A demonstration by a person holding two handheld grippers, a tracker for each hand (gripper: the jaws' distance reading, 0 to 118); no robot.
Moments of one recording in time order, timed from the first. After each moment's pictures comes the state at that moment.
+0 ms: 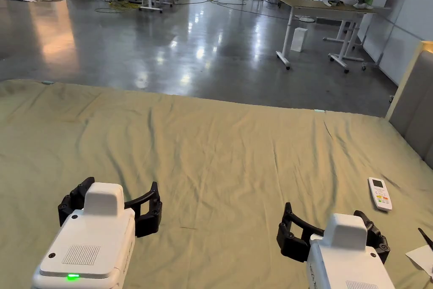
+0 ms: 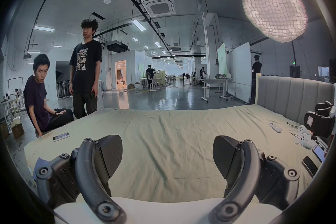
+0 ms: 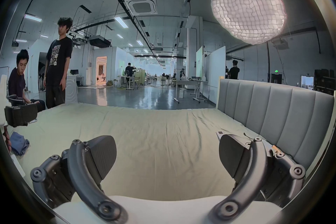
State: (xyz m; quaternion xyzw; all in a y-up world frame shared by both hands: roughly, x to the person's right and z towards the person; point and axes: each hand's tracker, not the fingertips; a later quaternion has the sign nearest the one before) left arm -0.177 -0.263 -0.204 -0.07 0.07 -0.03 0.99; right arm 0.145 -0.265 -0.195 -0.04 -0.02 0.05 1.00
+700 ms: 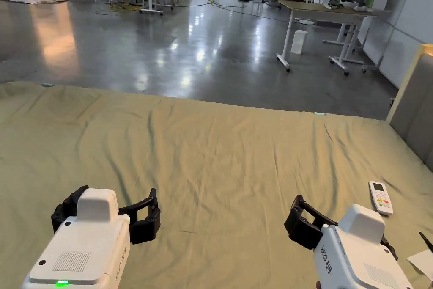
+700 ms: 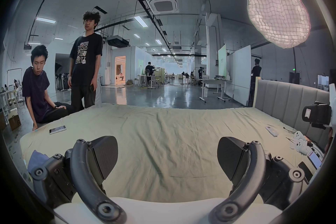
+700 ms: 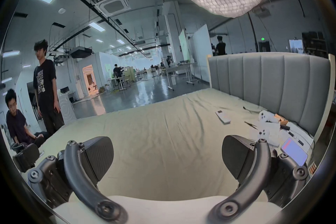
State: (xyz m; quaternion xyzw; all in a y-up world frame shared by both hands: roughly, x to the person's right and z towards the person) left arm -0.185 -0.266 -0.205 -0.07 0.06 0.00 1.00; right arm 0.156 -0.246 -0.211 -0.12 -0.07 -0.09 0.99
